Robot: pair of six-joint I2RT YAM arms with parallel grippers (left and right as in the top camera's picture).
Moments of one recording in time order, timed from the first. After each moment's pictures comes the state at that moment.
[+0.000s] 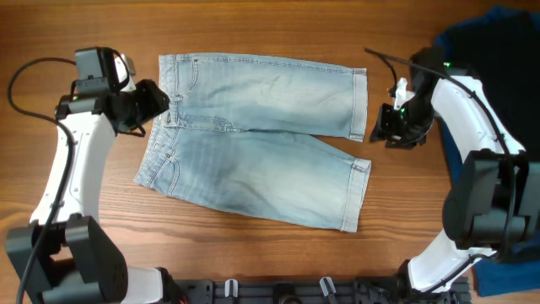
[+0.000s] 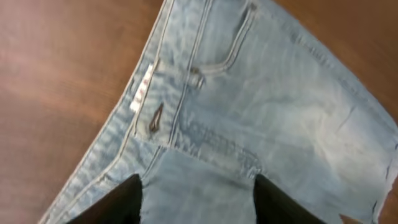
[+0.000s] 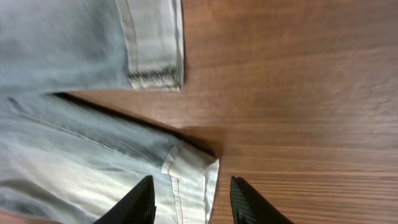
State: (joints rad) left arm 0.14 1.61 1.23 -0.71 0.25 -0.37; right arm -0.05 1.88 1.37 -1.15 -0.25 0.16
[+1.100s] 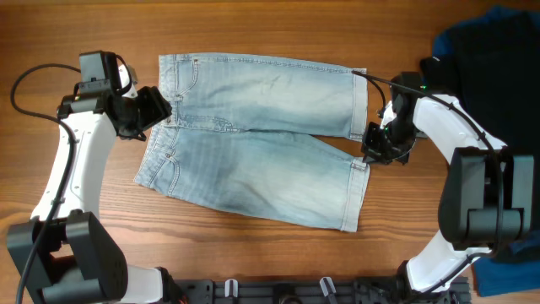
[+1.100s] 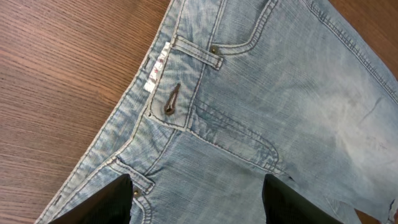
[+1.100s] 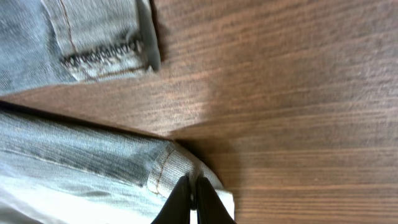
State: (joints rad) left arm 0.14 1.62 1.22 -0.76 0.23 -0.37; right arm 0.01 1.88 1.18 -0.97 -0.26 0.33
